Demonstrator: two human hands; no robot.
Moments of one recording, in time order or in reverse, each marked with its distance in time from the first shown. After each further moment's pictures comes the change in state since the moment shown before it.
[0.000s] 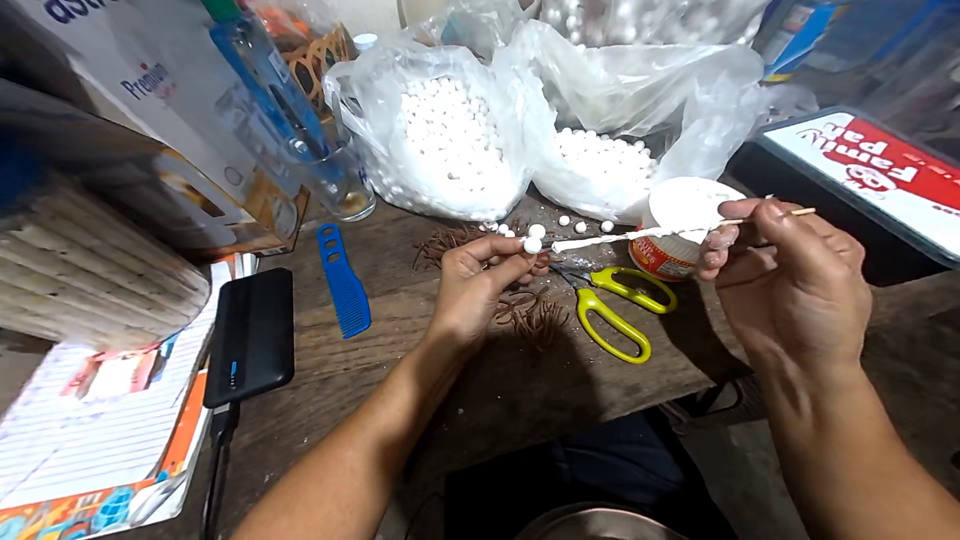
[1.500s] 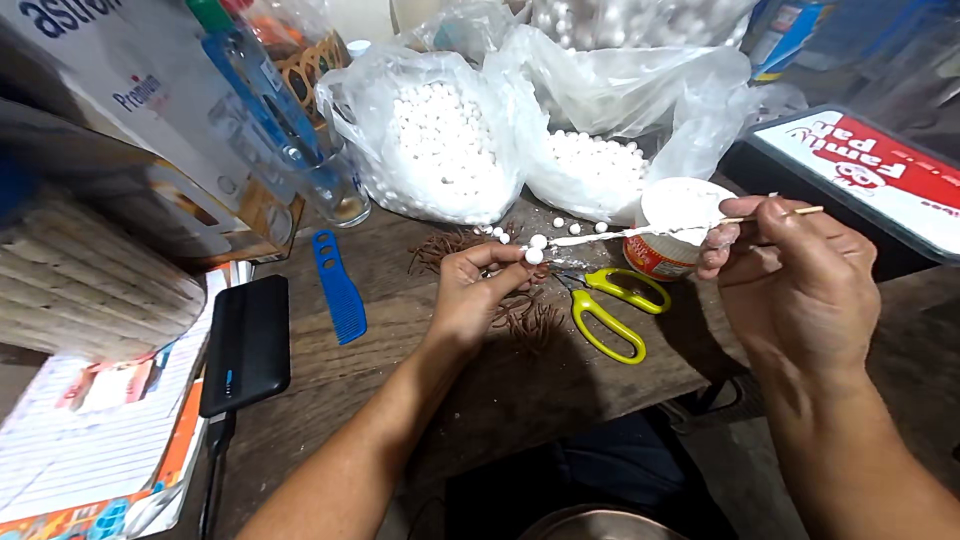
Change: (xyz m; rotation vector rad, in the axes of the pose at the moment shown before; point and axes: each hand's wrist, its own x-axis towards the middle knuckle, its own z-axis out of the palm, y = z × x) left_hand 0.000 -0.002 -0.001 0.056 -0.057 0.037; right_hand -0.001 -0.004 -0.001 -0.036 0.007 -0.059
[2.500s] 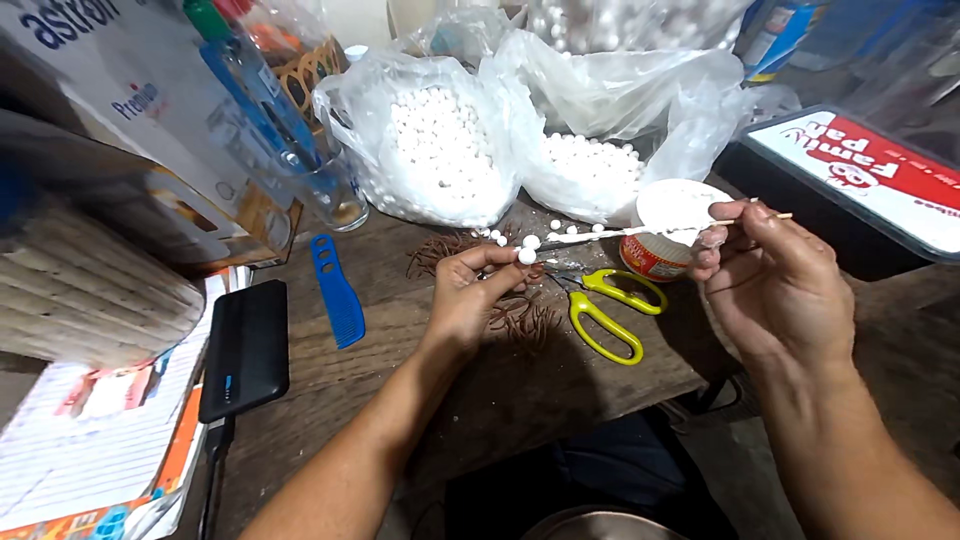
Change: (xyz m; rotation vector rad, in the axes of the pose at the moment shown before) left_hand 0.001 0.001 0.001 -0.032 0.033 -0.022; right_hand 0.000 0.003 -0.003 0.147 0.048 0.175
